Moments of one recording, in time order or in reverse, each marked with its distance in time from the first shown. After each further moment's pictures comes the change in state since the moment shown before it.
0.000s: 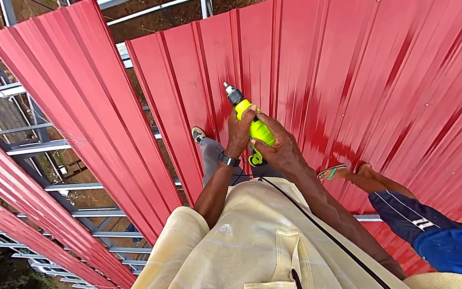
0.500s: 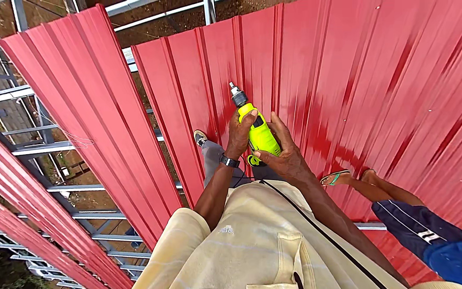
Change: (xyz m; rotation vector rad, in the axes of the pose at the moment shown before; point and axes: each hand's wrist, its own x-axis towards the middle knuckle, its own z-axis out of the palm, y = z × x) left_hand 0.002 -0.005 -0.005 -0.126 -0.106 0.026; right_hand -0.021 0.012 -0.003 0.307 -0.034 0.054
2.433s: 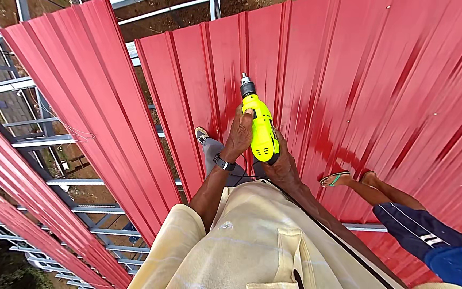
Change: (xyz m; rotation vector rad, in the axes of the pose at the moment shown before) left_hand -0.020 0.031 -0.010 0.296 -0.030 0.000; right_hand -0.025 0.047 0.037 -0.390 0.206 -0.049
